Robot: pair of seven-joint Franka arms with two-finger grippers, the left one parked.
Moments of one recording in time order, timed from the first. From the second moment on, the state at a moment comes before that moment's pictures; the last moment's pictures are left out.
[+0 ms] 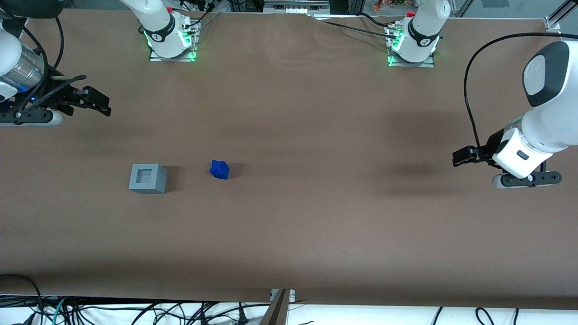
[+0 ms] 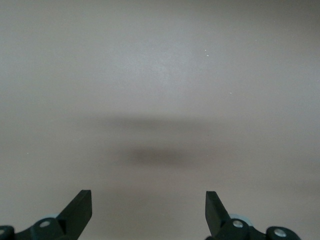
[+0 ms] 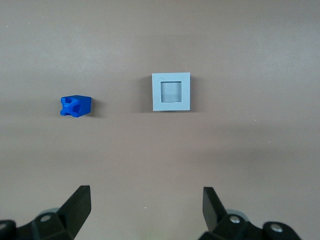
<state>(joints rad) 0.12 0.01 -0.03 -1.65 0.01 1.61 0.10</state>
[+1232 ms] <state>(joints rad) 0.12 0.01 -0.03 -1.65 0.01 1.61 0.08</state>
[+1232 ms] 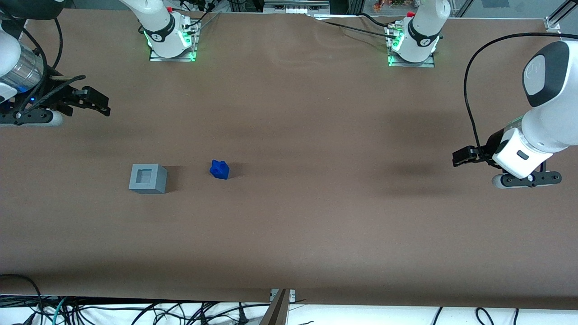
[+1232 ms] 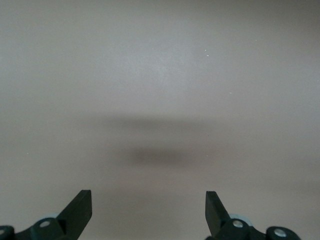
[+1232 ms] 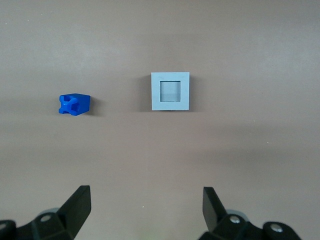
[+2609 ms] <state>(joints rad) 0.23 0.37 0.18 -1.94 0.05 2.42 0.52</state>
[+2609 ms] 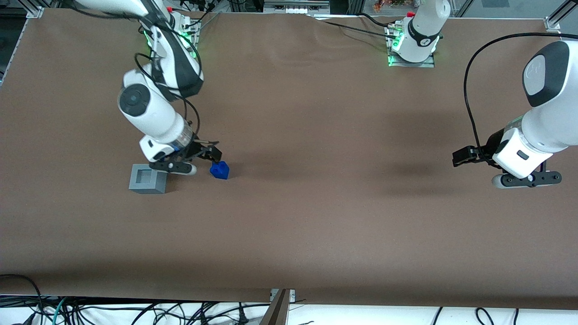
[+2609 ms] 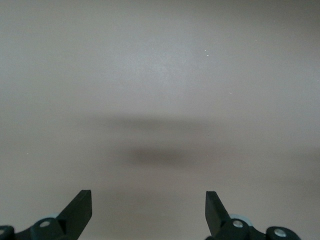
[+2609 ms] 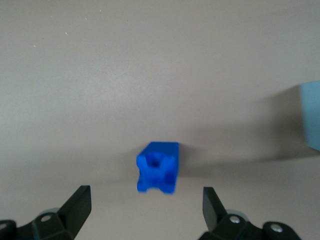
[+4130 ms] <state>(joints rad) 0.30 0.52 0.13 -1.97 -0.01 2.58 0.55</state>
